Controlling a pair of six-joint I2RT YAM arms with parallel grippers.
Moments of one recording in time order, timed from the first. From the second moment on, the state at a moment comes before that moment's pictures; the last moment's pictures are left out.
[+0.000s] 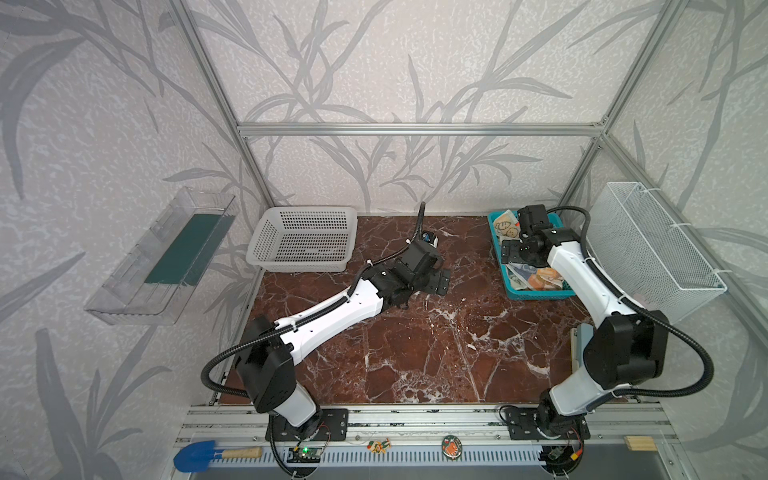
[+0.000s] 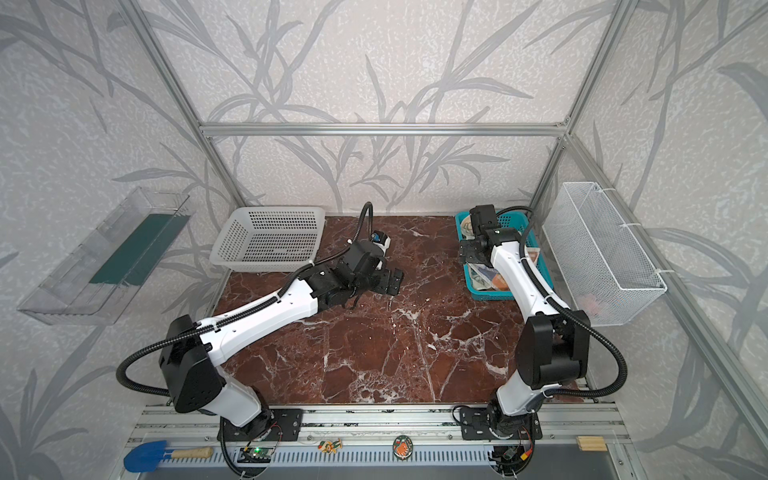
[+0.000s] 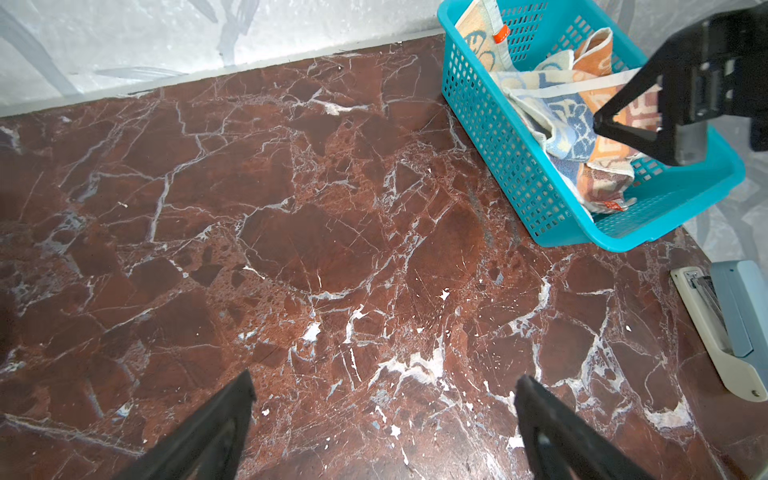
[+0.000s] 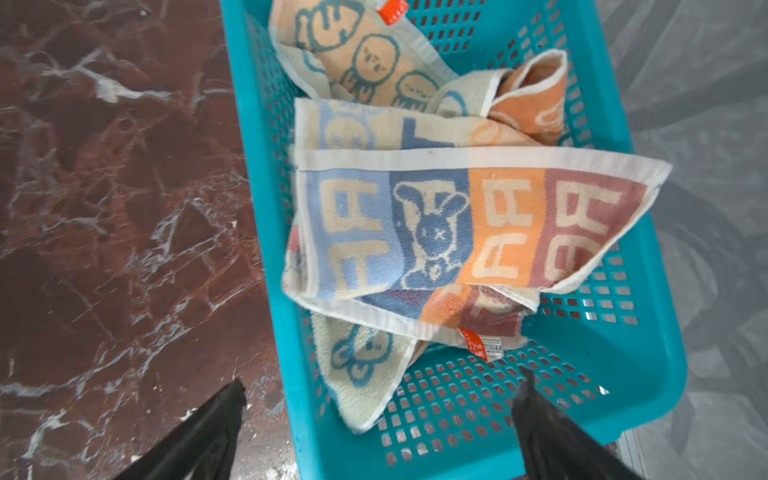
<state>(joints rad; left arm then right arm) -0.84 1.58 1.37 -0.49 -0.22 -0.39 0.12 1.65 1.46 -0.87 0.28 0.25</state>
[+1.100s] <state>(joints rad) -0.84 1.77 1.60 -0.56 -0.22 -0.32 0.01 1.90 1.59 -0.84 0.04 0.31</state>
